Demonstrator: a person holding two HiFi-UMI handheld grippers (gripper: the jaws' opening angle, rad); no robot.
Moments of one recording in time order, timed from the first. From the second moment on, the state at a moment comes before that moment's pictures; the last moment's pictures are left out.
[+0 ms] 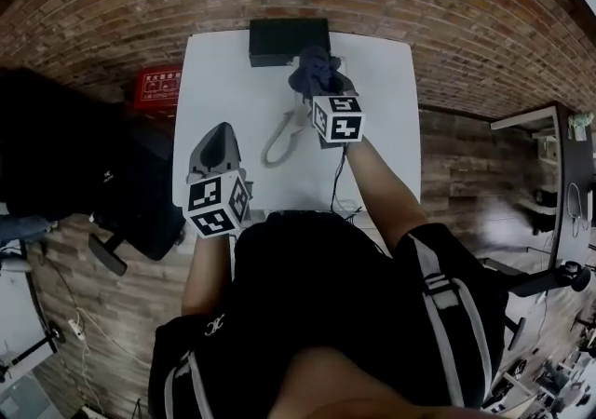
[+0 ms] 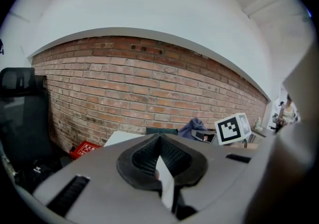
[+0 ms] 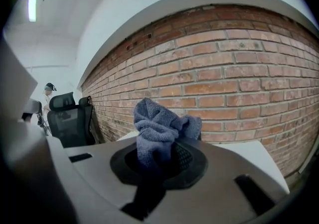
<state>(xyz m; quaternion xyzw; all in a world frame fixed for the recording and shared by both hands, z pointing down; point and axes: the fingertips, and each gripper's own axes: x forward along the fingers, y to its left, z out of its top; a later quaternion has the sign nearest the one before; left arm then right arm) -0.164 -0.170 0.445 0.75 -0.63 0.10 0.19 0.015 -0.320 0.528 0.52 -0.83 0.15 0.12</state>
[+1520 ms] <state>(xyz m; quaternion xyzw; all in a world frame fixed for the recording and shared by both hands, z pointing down) -0.175 -0.232 0.477 0.71 -0.66 0.12 0.22 -0.002 -0.394 0.646 0.50 -0.80 0.15 0.29</state>
